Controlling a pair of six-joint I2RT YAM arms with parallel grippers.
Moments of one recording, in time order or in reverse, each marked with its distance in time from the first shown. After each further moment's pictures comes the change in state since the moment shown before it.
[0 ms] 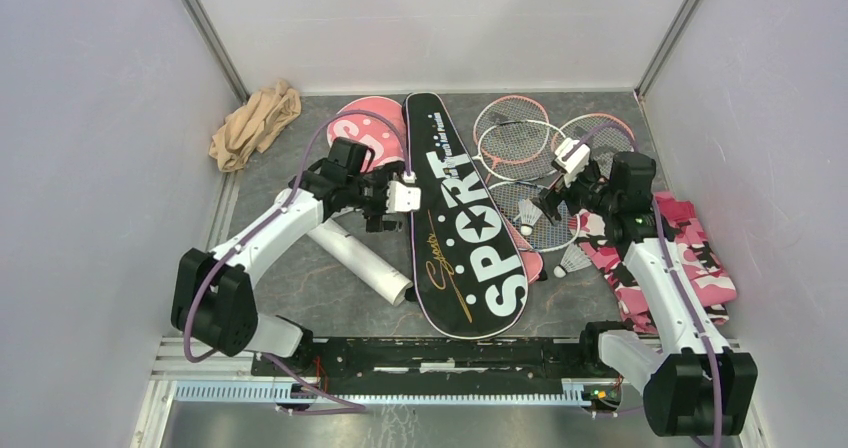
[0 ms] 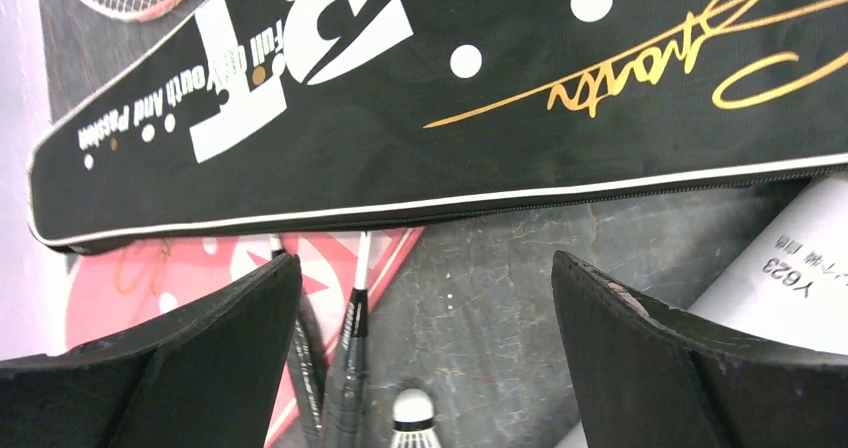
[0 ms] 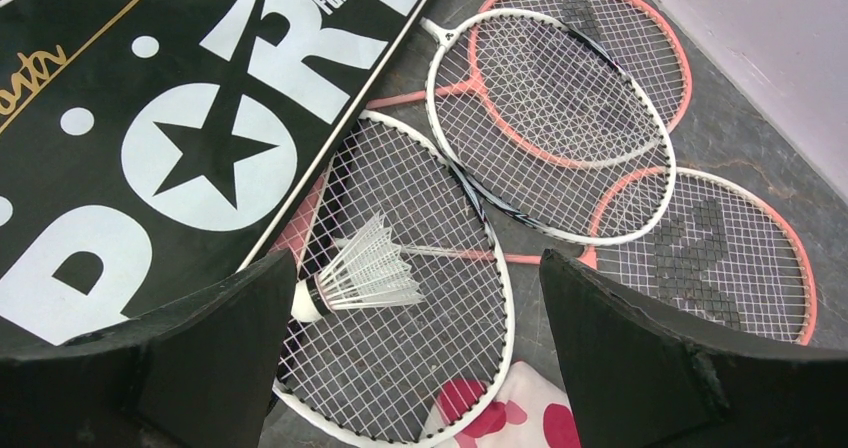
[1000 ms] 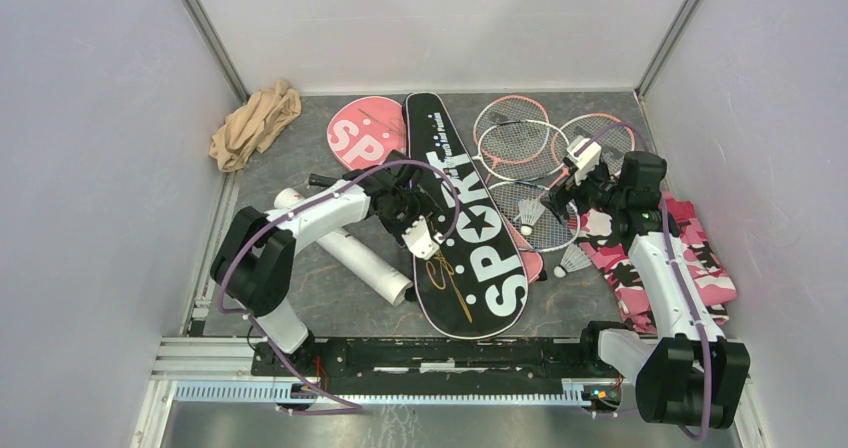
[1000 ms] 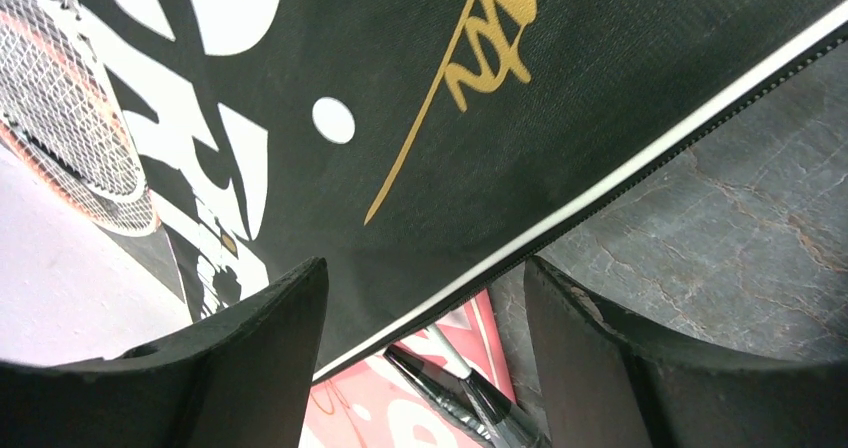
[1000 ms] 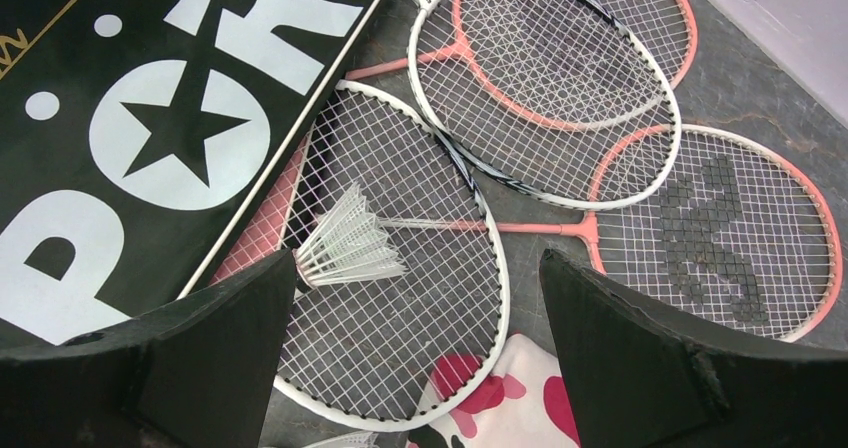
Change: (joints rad) left arm -0.191 0.262 0.113 -0.107 -0.289 0.723; right arm -0.104 0.045 0.000 -0.014 -0.065 -0.010
